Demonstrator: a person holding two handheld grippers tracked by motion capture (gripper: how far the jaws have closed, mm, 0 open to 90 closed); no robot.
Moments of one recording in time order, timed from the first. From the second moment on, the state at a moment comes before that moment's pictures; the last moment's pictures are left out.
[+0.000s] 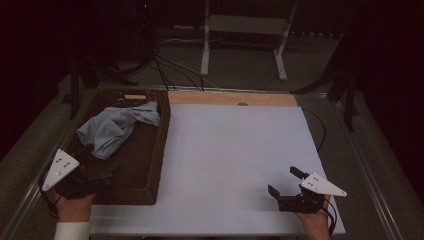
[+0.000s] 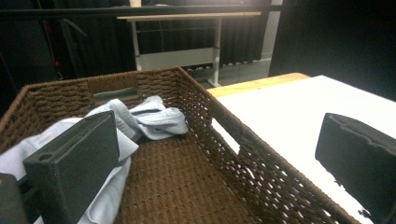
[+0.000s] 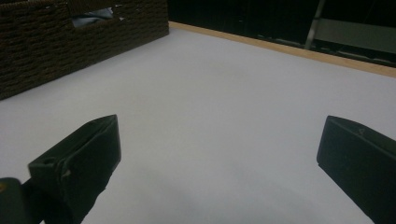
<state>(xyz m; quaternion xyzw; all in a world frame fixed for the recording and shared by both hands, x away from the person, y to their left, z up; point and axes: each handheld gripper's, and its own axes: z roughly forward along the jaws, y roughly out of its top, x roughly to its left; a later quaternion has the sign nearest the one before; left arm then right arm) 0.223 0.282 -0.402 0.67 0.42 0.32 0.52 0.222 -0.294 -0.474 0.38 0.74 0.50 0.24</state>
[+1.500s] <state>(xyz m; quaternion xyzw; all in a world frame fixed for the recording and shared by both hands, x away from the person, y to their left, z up) 0.298 0.284 -0.378 0.69 0.43 0.32 0.48 0.223 -0.294 -0.473 0.39 0.73 0.51 0.24</state>
